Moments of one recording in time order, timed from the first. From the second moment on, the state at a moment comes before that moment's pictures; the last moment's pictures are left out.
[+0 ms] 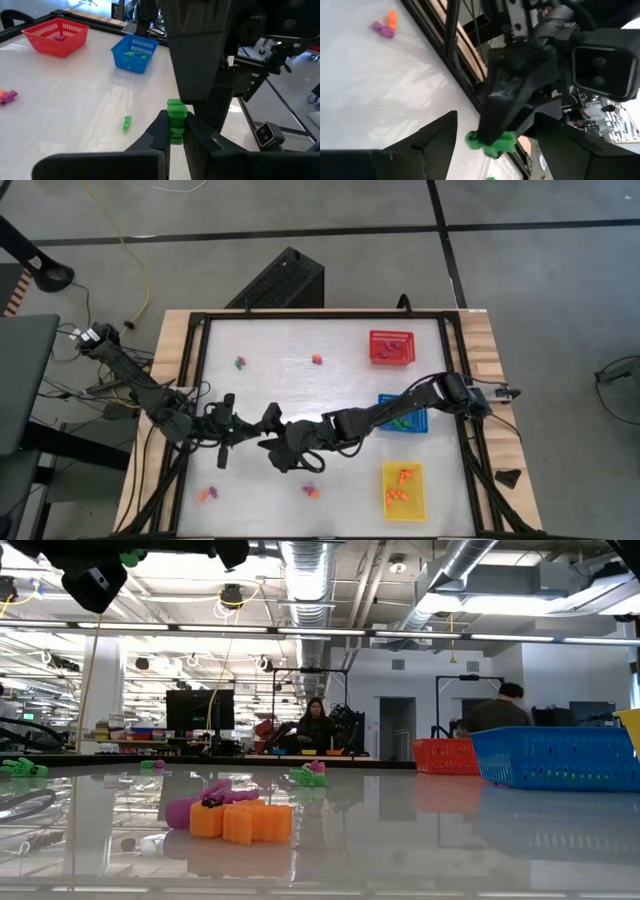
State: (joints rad) left arm -0.72 0.82 0.45 0.13 -0.69 -0.44; right arm 0.31 2.12 1.83 -0.01 0.37 -0.93
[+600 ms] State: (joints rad) left arm -0.70 0.82 0.45 0.24 -0.68 -0.37; right arm 0.29 2.11 1.83 0.04 0.46 -0.94
